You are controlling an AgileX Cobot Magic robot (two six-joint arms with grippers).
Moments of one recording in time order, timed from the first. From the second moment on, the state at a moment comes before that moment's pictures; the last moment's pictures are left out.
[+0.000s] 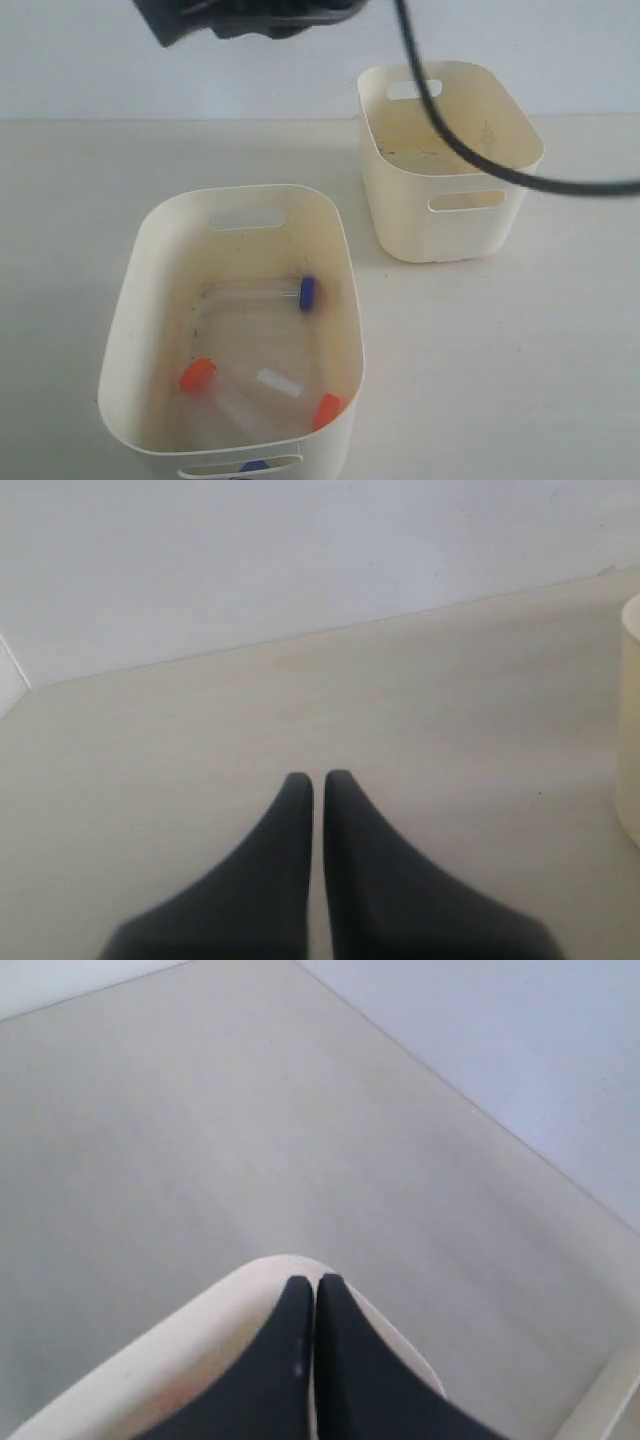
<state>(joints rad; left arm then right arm) -0.04 0.00 0.00 0.21 0.27 -0.02 0.75 1.40 -1.37 0.07 0.59 -0.13</state>
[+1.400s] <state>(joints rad) -0.04 0.00 0.00 0.21 0.27 -0.02 -0.01 0.00 0.00 0.13 0.25 -0.04</state>
